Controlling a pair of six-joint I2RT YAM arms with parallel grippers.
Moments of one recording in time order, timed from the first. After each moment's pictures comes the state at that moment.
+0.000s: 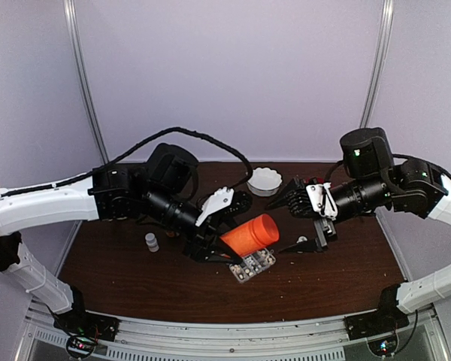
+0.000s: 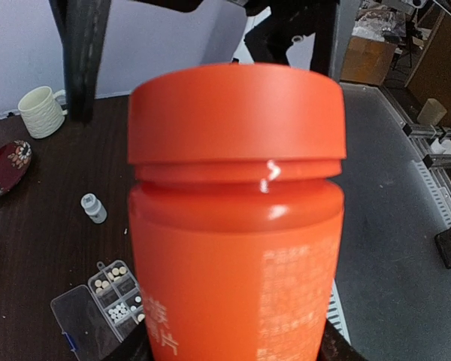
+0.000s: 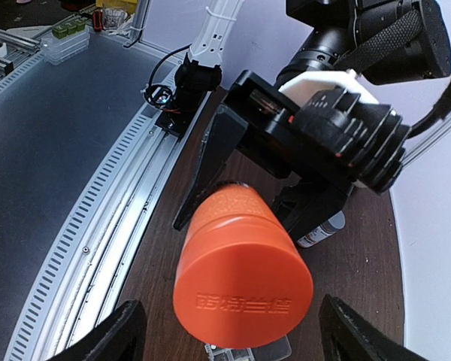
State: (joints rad) left arm -1.12 1.46 1.31 -0.49 0.57 0.28; right arm 1.03 1.10 1.25 -0.67 -0.47 -0.74
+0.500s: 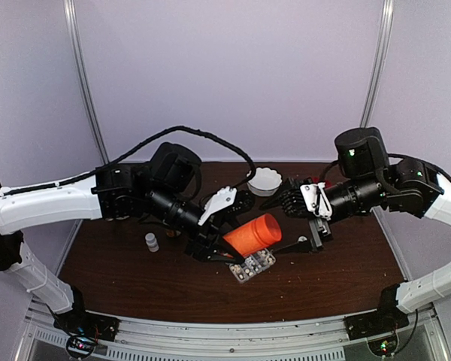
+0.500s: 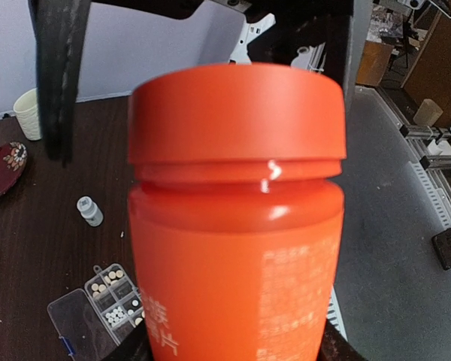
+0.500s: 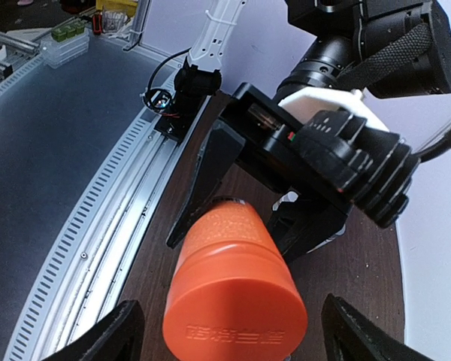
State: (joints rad) left arm -1.12 1.48 1.33 -0.49 0.59 0.27; right arm 1.04 1.13 1.26 -0.66 -0.47 -0.74
